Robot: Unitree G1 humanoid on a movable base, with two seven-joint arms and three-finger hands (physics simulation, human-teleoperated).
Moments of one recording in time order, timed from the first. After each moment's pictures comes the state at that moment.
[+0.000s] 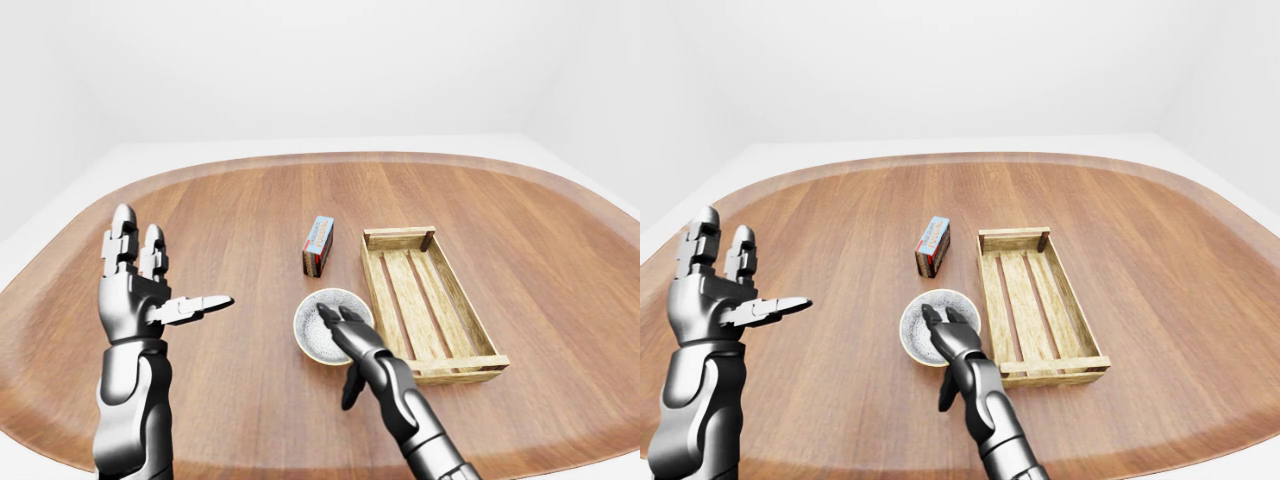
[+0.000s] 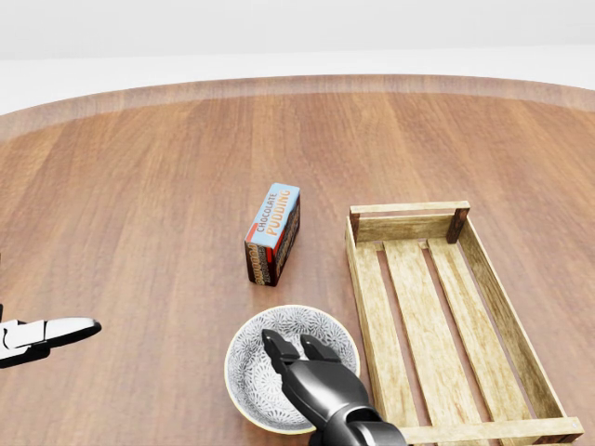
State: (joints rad) left arm -0.01 0.12 0.34 -0.36 -0.30 0.09 -0.06; right arm -0.10 0.07 0.28 0.29 -1.09 0.09 0.31
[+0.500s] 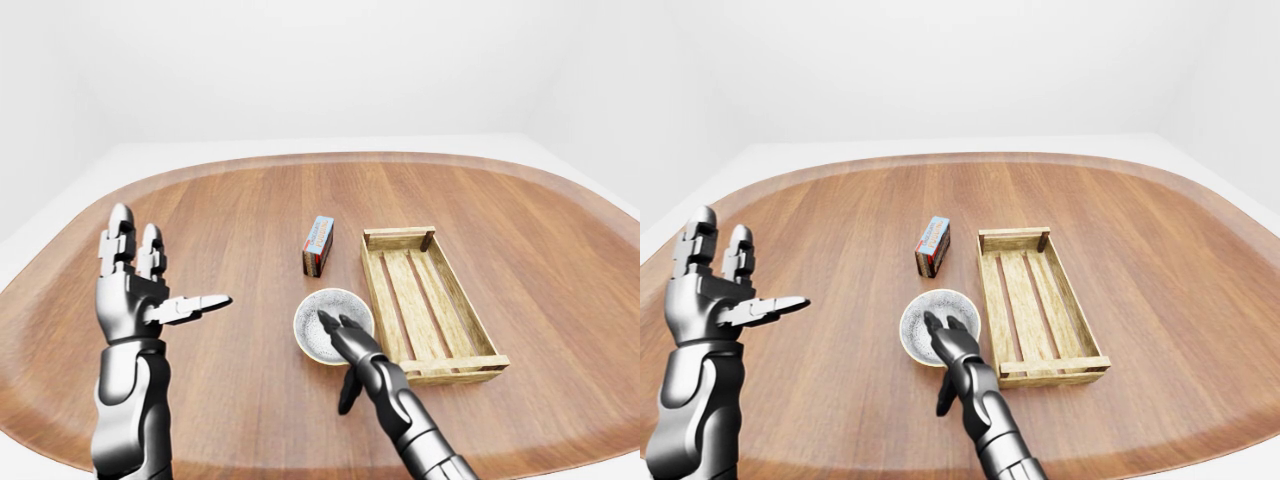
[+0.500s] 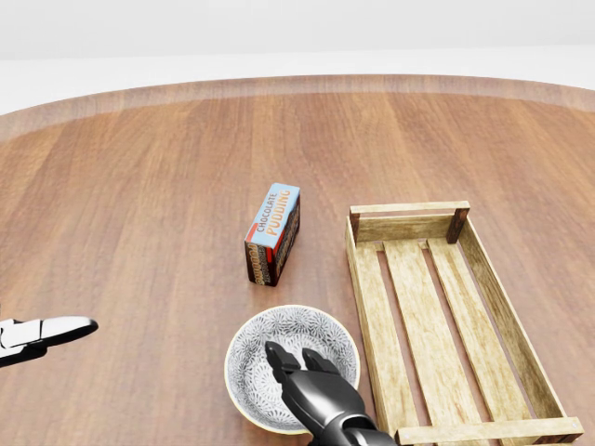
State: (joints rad) left arm -0.02 0.13 0.35 -0.36 -0.31 0.09 -0.06; right arm -0.14 0.09 0.28 0.45 -1.05 0.09 0.23
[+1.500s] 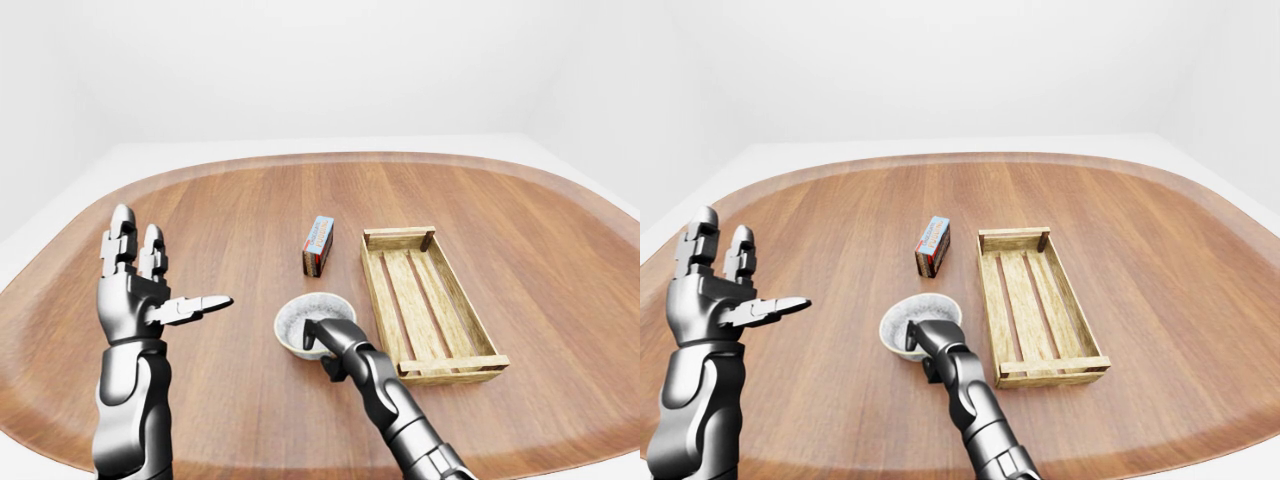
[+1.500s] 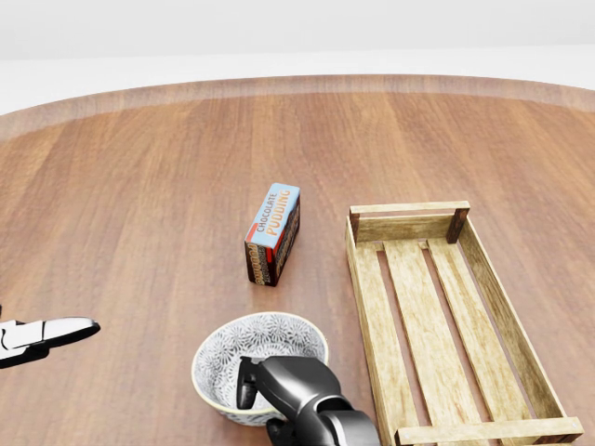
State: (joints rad) left arm -0.01 0.12 0.35 -0.36 -0.31 0.09 -0.06; right arm -0.21 0.13 0.30 0.45 -1.11 0.09 0.27
